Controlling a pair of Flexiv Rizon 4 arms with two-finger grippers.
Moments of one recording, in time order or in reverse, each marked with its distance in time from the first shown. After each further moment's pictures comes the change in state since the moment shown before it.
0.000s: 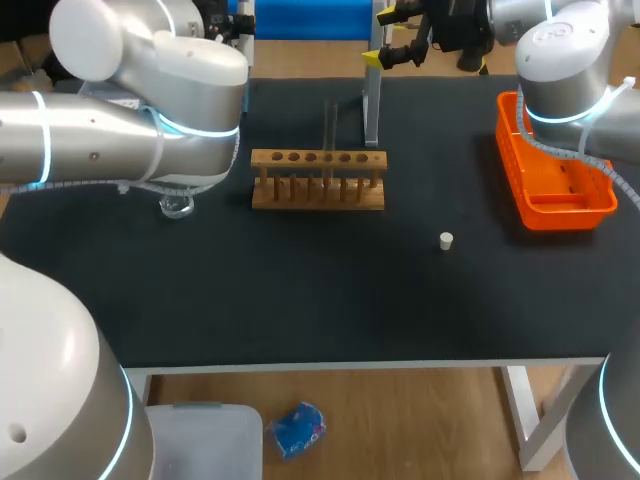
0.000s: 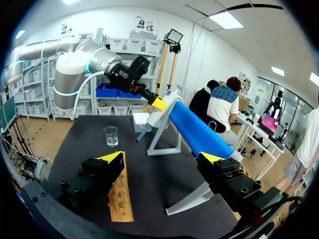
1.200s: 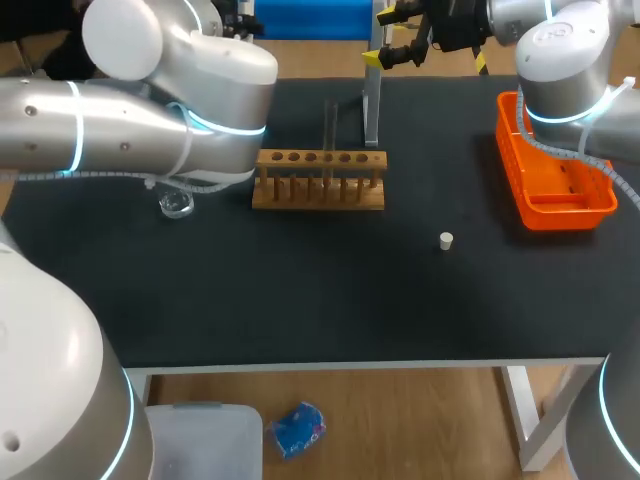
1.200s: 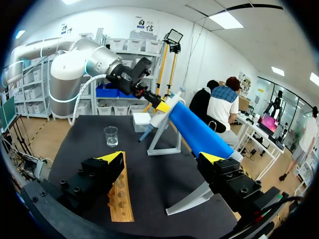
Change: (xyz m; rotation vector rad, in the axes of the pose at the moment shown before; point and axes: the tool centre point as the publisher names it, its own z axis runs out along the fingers) left arm -0.007 0.000 0.010 -0.012 -0.133 0.015; right arm 0.000 0.000 0.000 0.000 0.000 0.000
